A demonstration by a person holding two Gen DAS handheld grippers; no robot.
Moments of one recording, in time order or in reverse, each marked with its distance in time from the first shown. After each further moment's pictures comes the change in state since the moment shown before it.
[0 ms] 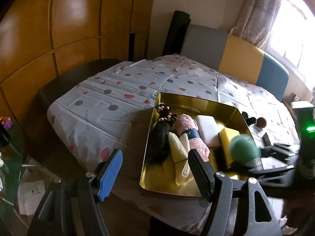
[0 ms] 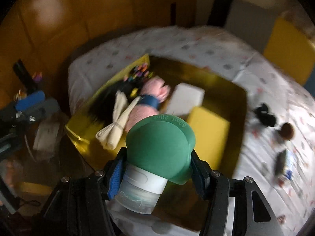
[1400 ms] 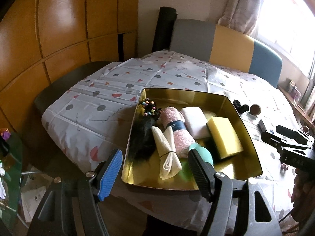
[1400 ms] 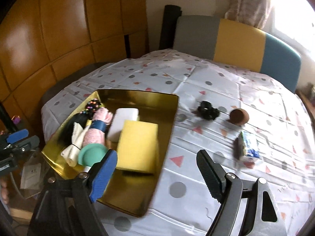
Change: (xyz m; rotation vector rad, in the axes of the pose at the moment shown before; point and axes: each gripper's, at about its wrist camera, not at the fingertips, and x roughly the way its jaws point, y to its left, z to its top) left arm -0.001 -0.036 -0.008 0.096 0.022 -0.014; right arm -0.069 -0.077 -0.054 0.256 -0.283 -0.204
